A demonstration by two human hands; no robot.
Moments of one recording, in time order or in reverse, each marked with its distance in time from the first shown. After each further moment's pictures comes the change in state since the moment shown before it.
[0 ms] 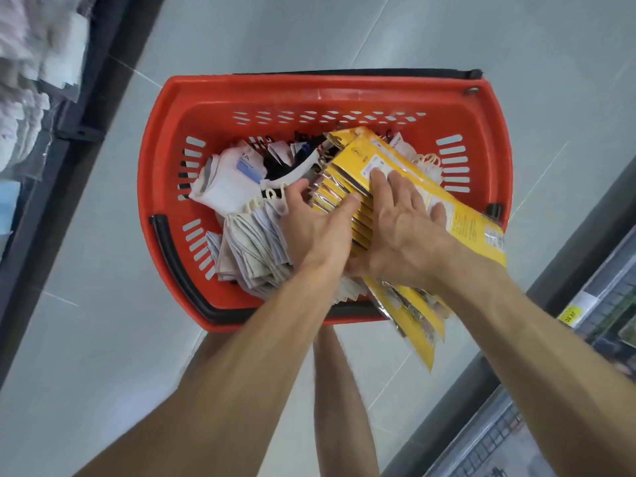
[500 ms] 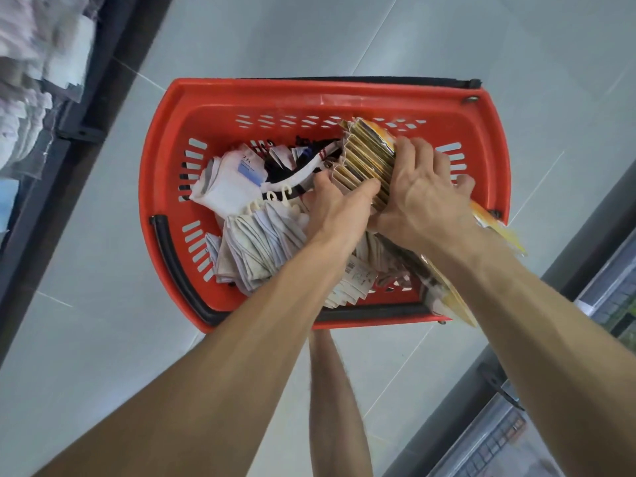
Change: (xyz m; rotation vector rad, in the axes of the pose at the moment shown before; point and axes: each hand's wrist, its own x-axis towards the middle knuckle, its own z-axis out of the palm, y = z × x) left_hand 0.003 0.024 0.010 -0.033 -0.280 0.017; right_hand 0.022 0.007 -0.020 -0.123 0.376 0.035
